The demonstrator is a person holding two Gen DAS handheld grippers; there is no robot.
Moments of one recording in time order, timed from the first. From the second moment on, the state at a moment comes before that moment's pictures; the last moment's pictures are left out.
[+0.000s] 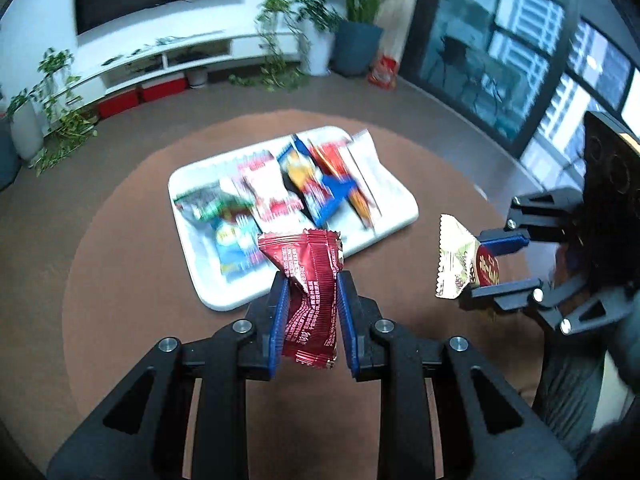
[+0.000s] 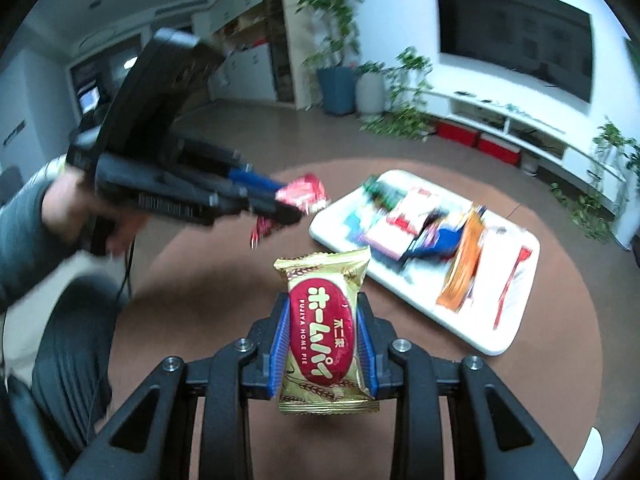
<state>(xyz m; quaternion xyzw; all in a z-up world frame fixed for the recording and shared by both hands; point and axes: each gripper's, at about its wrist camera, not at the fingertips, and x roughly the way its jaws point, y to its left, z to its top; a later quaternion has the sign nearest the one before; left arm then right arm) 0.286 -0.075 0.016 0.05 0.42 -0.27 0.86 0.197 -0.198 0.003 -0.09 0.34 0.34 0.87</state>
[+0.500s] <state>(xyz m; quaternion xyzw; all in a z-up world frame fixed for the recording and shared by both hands) 0.398 -0.084 0.008 0.00 0.42 -0.21 0.88 0.359 -0.198 -0.001 0.02 0.40 0.19 0.89</state>
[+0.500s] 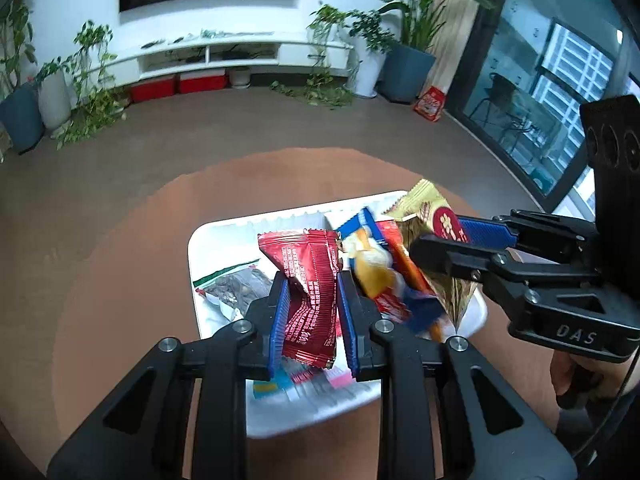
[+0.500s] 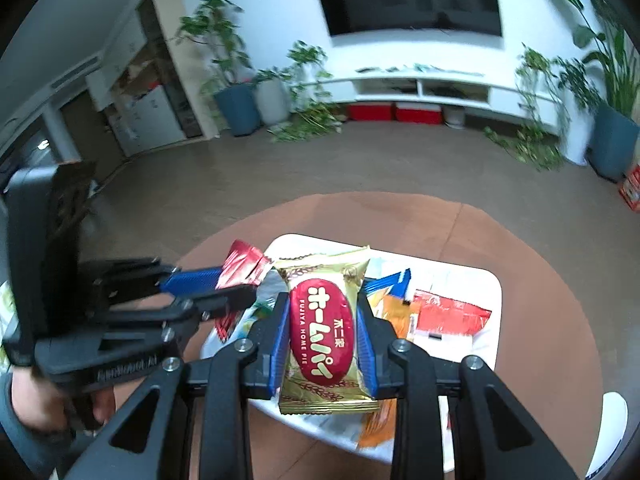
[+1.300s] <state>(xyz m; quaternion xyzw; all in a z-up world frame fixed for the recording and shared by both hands) 0.429 -0.093 -0.048 0.00 0.44 -0.16 0.88 0.385 -0.190 -0.045 0.01 0.43 0.14 0.89</state>
